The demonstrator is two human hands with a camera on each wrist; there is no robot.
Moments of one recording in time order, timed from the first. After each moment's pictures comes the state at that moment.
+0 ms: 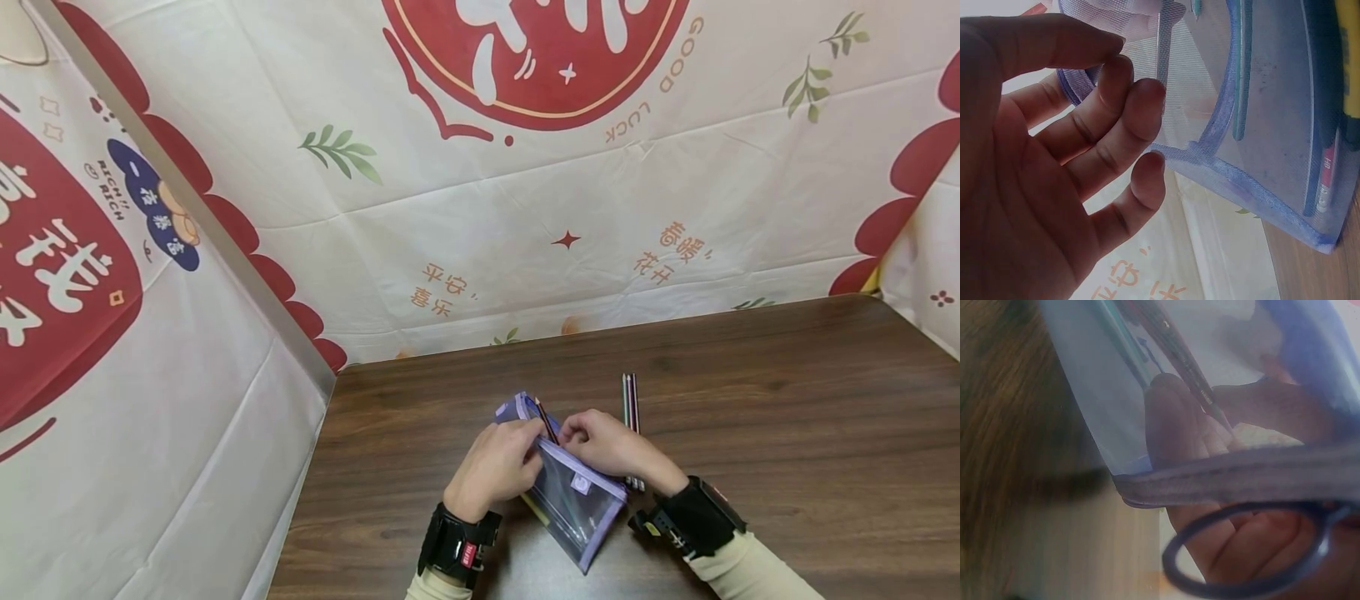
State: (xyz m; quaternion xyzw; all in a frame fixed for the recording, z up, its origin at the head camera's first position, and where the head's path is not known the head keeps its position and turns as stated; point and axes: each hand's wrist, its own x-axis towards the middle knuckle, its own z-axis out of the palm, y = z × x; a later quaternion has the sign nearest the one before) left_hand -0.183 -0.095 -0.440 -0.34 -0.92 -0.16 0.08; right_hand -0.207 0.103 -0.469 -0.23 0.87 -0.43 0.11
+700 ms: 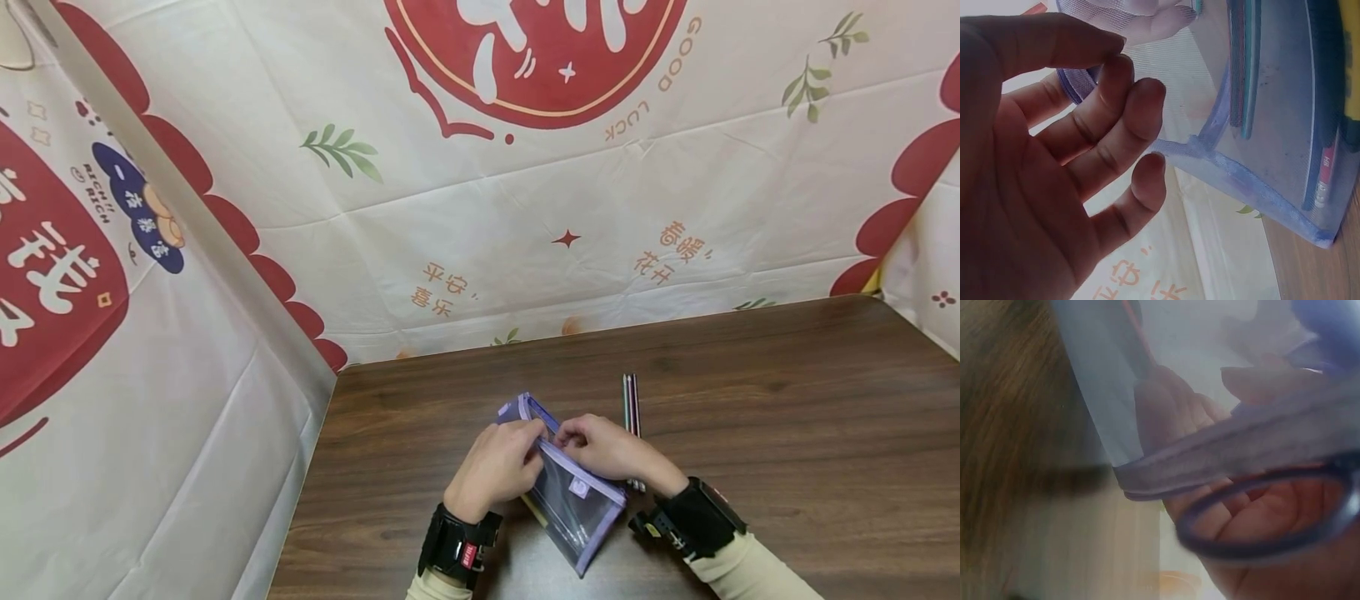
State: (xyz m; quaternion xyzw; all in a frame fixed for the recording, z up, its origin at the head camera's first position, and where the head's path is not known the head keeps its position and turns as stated) left_hand -0.180 -0.094 -0.442 -0.34 -0.92 -0.15 0.10; right_hand -0.205 0.103 -0.472 -0.26 0.86 -0.42 0.14
